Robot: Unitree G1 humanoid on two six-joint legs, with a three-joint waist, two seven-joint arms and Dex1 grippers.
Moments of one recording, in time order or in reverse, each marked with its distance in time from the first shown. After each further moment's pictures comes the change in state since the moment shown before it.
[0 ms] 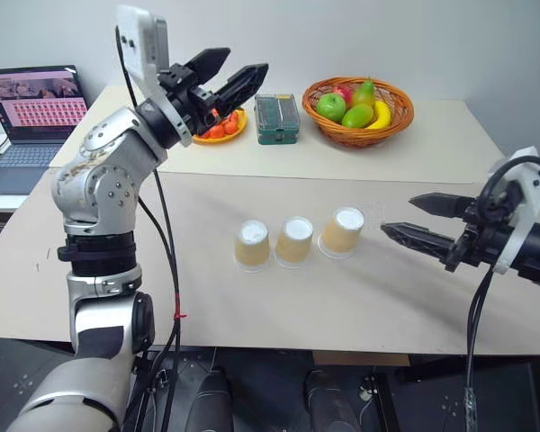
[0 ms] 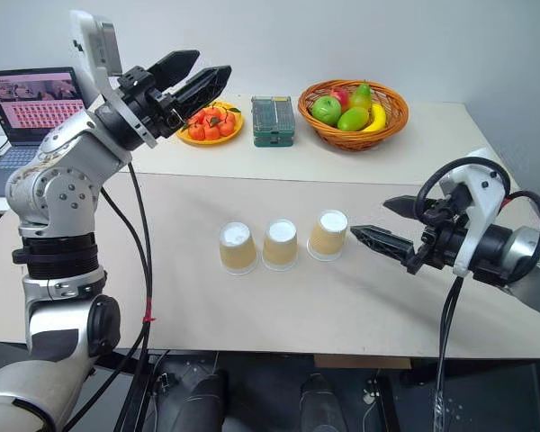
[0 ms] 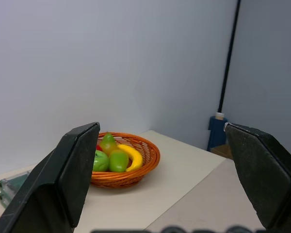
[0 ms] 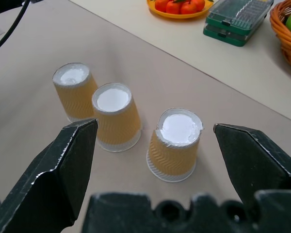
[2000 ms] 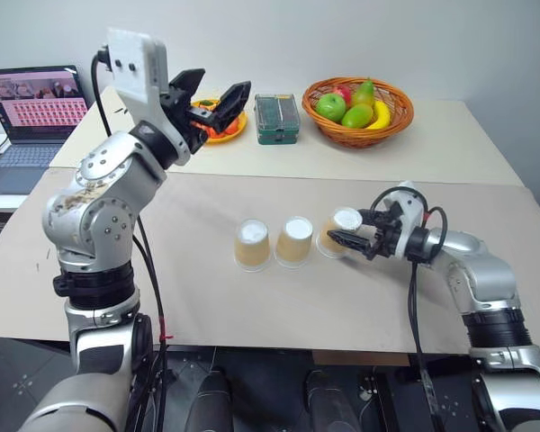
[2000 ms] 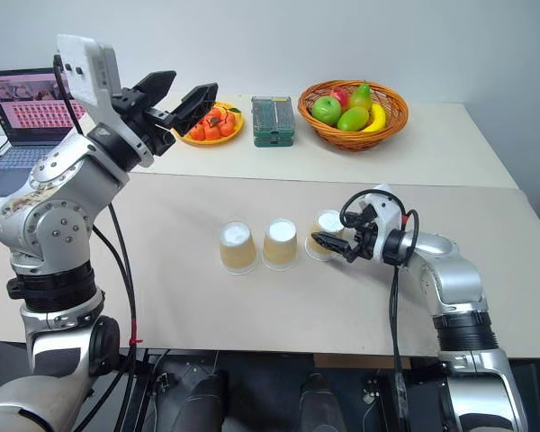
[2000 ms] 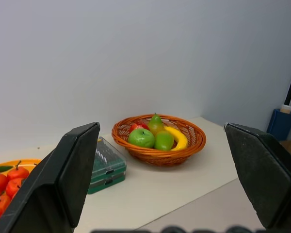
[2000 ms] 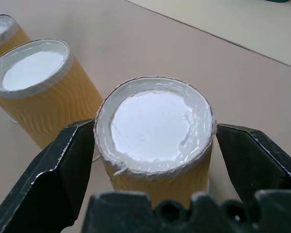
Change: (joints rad) left arm 0.155 -0.011 0.007 -0.312 0.003 0.161 0.301; right arm -0.286 0.396 0.463 0.675 -0.625 -0.487 0.288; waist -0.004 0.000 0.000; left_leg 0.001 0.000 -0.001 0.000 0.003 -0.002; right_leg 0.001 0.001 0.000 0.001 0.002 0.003
